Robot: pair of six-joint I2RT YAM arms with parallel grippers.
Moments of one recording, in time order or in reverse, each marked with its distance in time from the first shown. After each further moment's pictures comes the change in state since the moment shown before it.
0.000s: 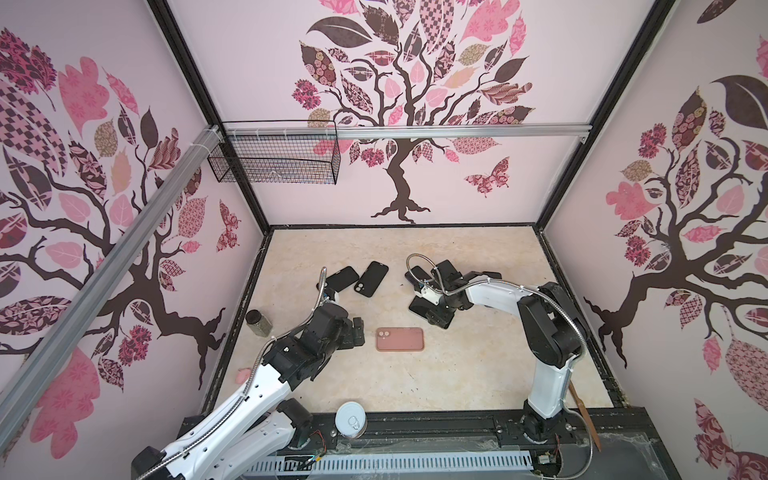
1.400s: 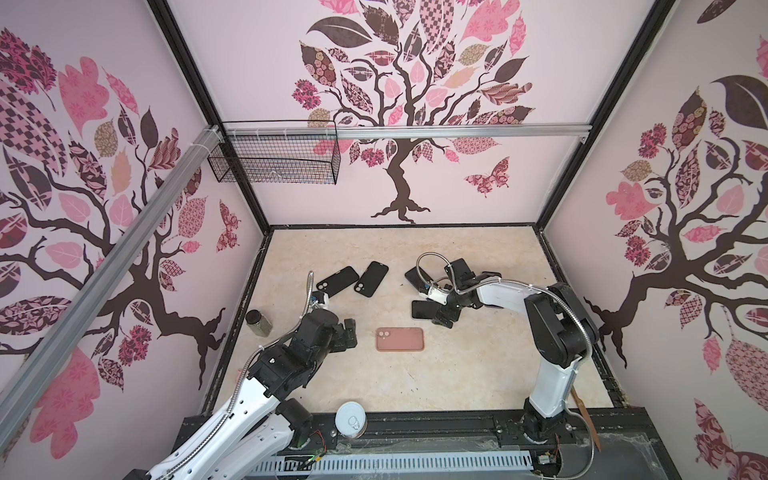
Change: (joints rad) left arm 0.000 -0.122 0.000 -0.064 -0.064 -0.003; right arm -0.082 -0.024 -0.066 0.109 -0.149 -0.298
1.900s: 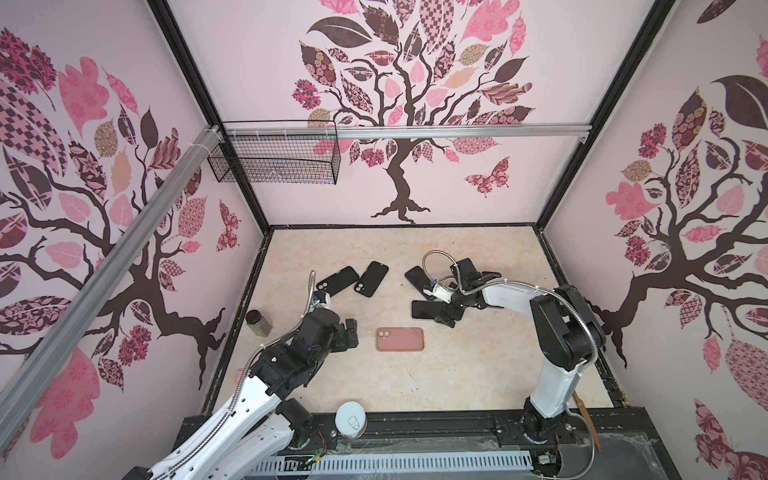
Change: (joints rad) left arm 0.000 0.011 0.000 0.006 0.014 0.000; right arm -0.035 -0.032 -0.042 0.042 -0.017 0.031
